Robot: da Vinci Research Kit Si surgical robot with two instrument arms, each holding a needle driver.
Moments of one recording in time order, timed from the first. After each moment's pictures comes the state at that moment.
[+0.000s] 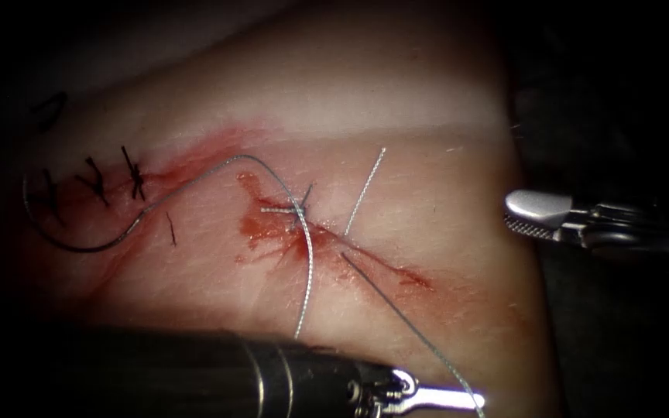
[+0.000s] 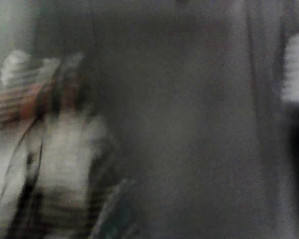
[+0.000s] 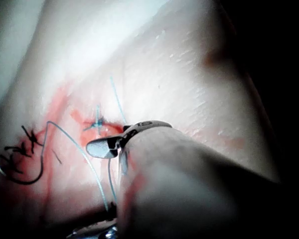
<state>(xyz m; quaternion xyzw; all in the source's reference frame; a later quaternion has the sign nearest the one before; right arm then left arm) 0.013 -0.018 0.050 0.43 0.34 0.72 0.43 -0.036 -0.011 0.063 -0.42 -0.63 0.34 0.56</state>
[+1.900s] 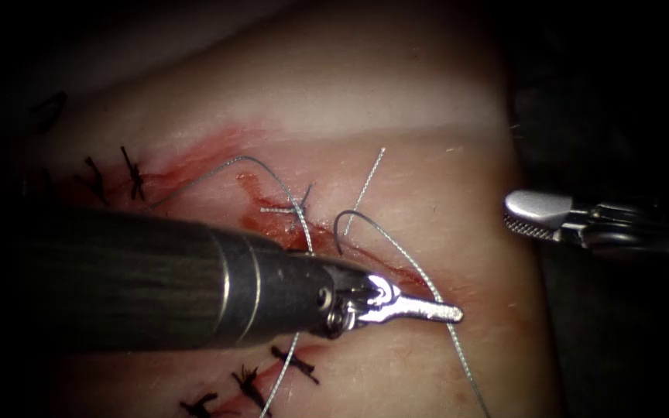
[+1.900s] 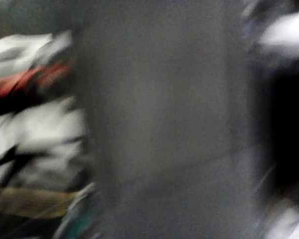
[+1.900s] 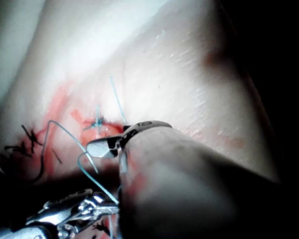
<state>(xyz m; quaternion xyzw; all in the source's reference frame) 0.013 -0.018 0.050 0.43 0.35 0.71 0.43 -0.030 0.000 0.065 -0.47 -0.57 0.41 0.53</state>
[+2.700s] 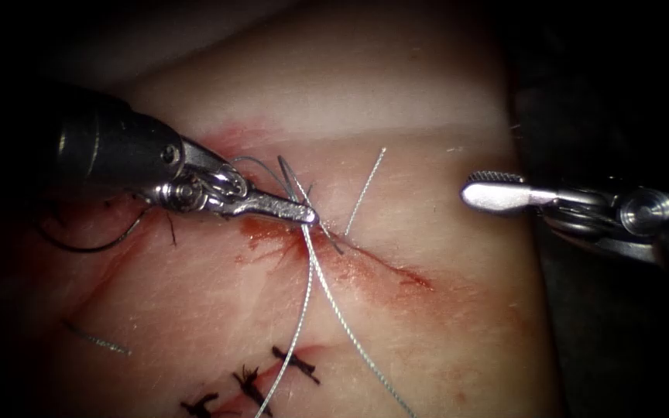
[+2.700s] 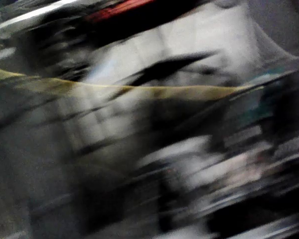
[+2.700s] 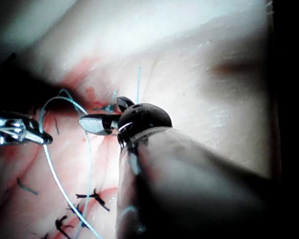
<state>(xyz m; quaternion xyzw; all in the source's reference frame) 0.018 -0.018 0.051 0.39 0.45 0.55 0.58 -0.019 0.005 0.065 -0.43 -0.68 0.34 0.48</state>
